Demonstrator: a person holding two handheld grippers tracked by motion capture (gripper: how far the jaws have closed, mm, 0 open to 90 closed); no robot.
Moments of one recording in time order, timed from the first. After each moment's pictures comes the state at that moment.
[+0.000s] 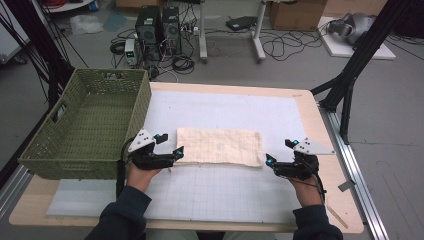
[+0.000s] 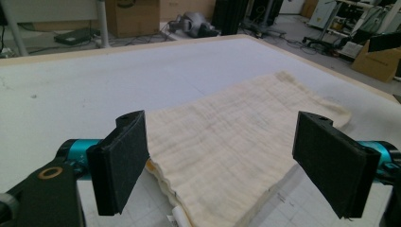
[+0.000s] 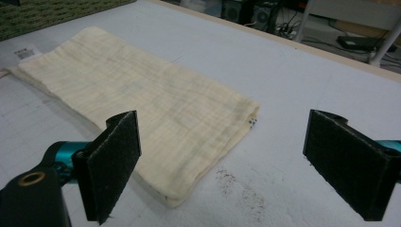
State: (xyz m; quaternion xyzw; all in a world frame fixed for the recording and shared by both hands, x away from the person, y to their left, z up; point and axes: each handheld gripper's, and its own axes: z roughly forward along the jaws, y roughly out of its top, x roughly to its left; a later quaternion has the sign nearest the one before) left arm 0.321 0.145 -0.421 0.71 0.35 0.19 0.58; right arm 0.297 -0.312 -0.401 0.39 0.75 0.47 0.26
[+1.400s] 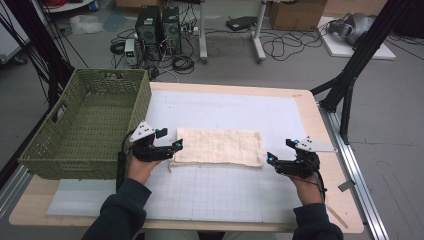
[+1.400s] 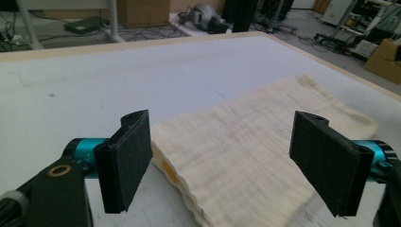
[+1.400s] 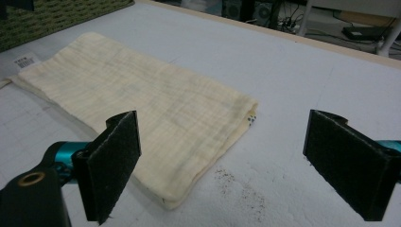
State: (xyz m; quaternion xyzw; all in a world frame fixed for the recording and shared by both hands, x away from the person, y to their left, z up) left arm 0.352 0.146 -0.414 0.71 0.39 0.18 0.56; right arm 0.303 -0.317 -0.404 0.40 0.74 0.48 0.24
